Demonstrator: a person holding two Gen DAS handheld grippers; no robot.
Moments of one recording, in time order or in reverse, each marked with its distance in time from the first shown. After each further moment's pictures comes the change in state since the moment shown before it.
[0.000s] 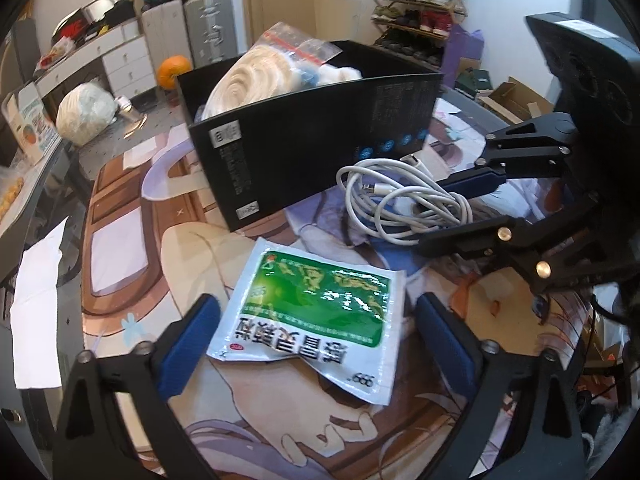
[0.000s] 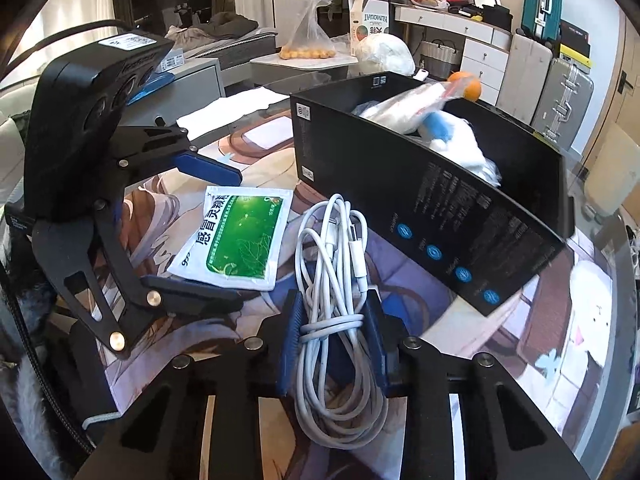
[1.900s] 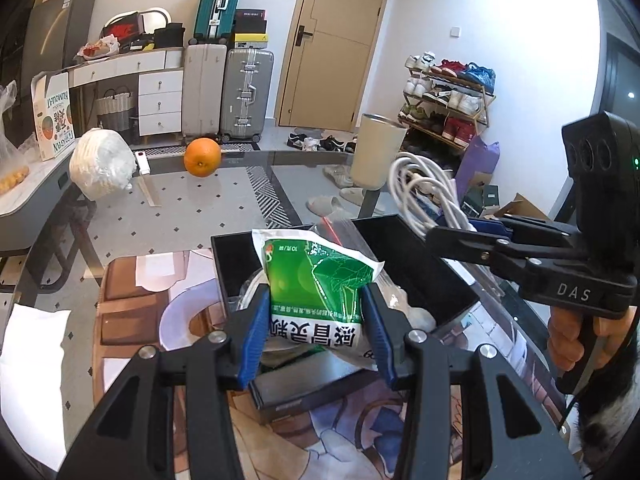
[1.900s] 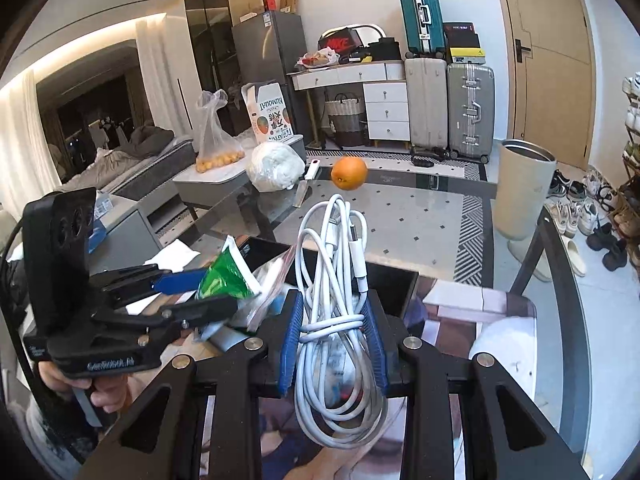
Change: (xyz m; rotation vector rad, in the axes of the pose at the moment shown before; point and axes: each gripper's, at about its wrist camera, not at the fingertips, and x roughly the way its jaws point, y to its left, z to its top) left arm -0.006 0.051 0.088 -0.227 -0.299 -0.044; right arm -0.064 -0.091 0.069 0.334 -0.275 -0.133
